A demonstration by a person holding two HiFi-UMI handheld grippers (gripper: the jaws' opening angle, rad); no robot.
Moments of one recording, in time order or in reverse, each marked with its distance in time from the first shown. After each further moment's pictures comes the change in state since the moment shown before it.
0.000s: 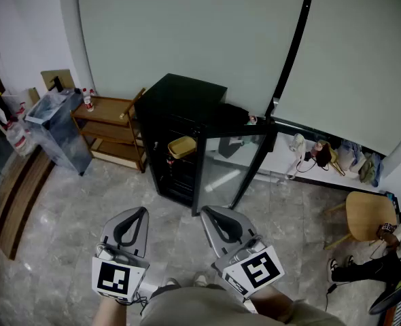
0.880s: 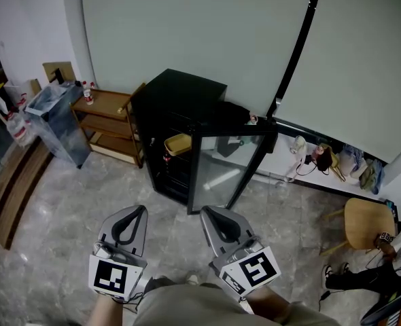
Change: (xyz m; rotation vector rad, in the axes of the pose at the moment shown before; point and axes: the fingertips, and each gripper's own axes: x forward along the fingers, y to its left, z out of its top) left arm 0.028 -0.022 -0.004 -0.012 0.006 0.019; right arm -0.007 -0.038 -0.027 0.051 0.010 0.009
